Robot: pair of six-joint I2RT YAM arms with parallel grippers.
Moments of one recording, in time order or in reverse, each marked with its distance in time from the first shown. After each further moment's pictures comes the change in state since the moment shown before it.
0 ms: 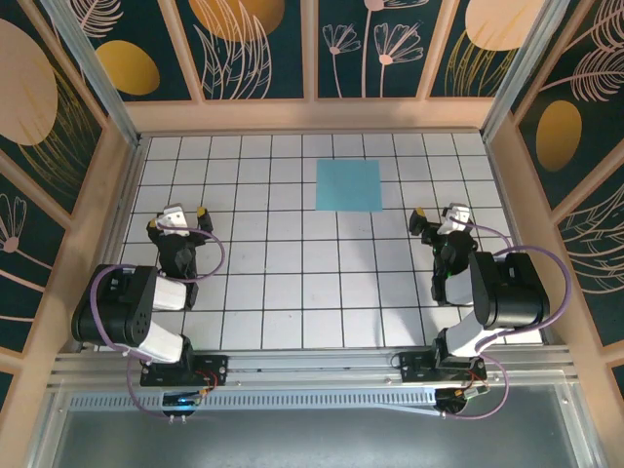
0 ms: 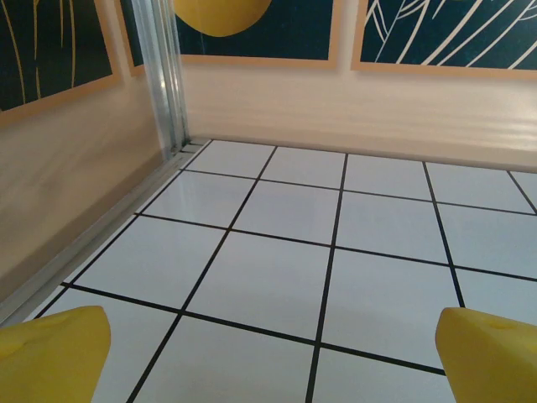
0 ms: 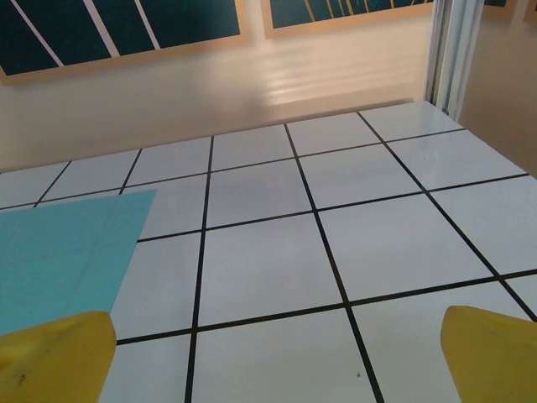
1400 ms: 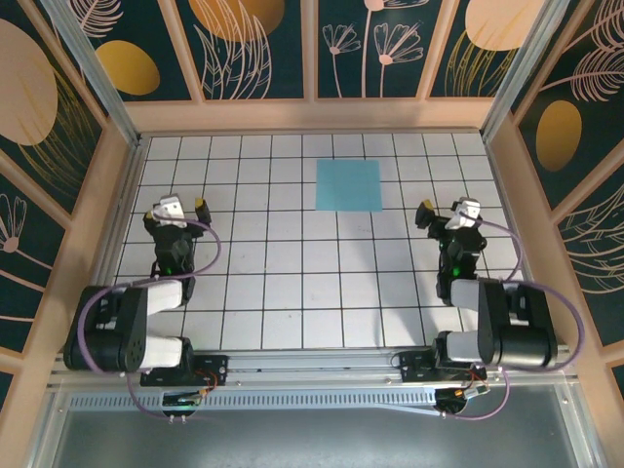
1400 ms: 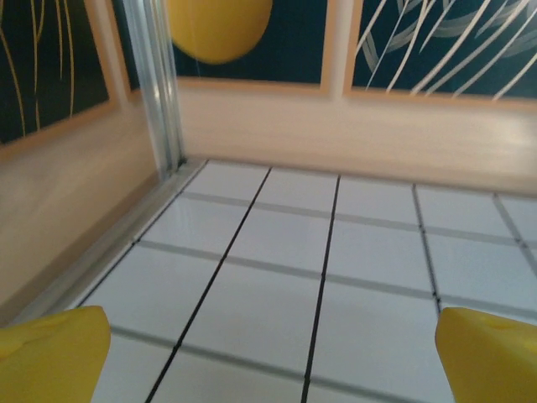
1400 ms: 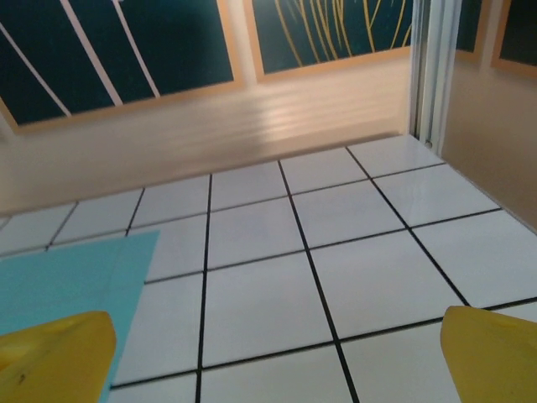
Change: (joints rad) left arm 0.000 -0.185 0.093 -0.252 0.016 -0.009; right arm -0.026 -0.258 0.042 -0.248 -0.004 0.043
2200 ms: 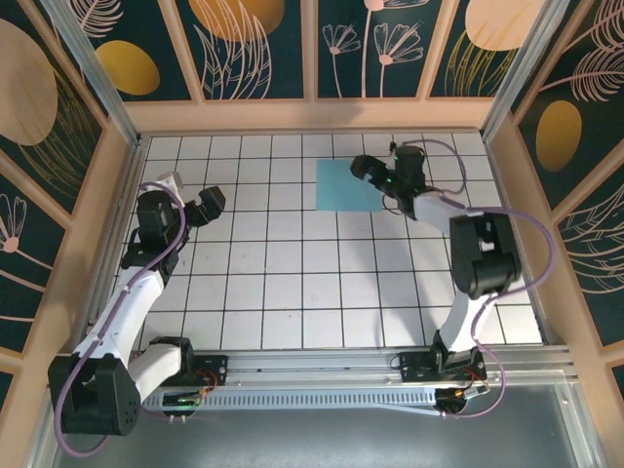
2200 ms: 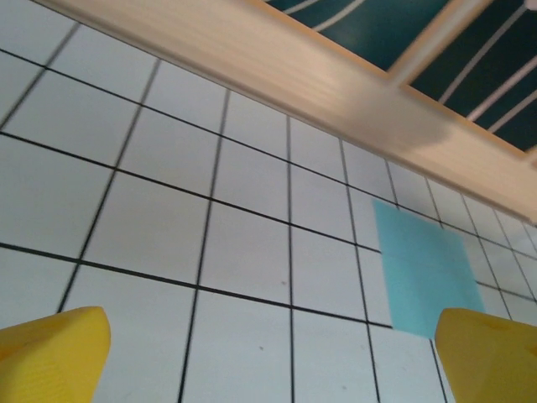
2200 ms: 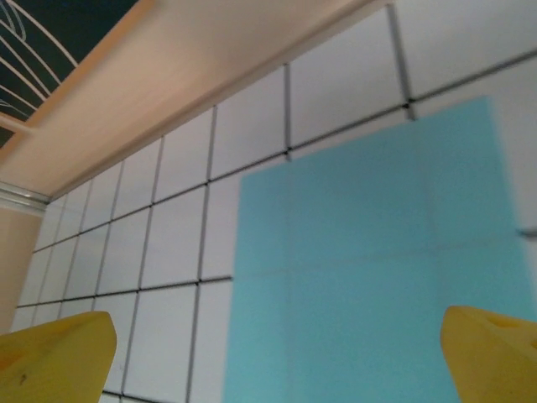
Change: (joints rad) left arm 0.000 -0.293 0.378 -0.997 0.475 -0.421; right arm 0.308 0.571 0.933 -0.776 -0.279 0.478
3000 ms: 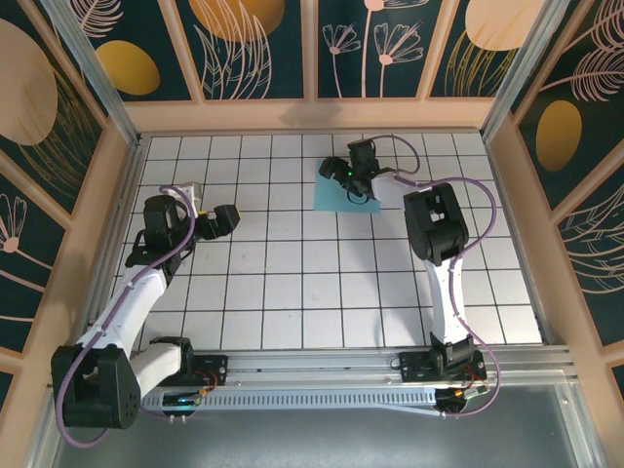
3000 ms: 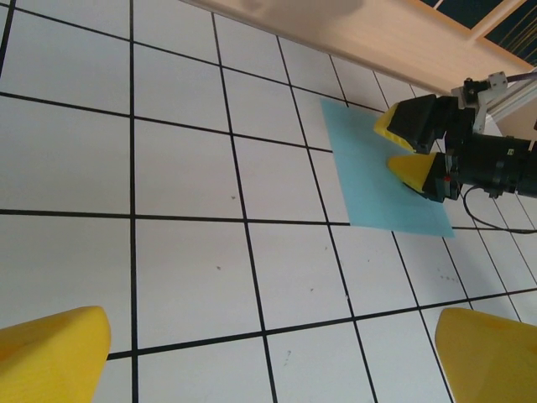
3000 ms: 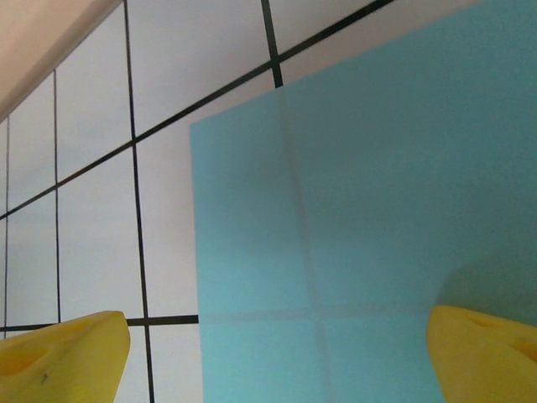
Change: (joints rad) left arm 0.000 0.031 -0.041 -0.039 0.211 0.124; right arm 0.134 0.379 0.422 -0.287 0.109 0.098
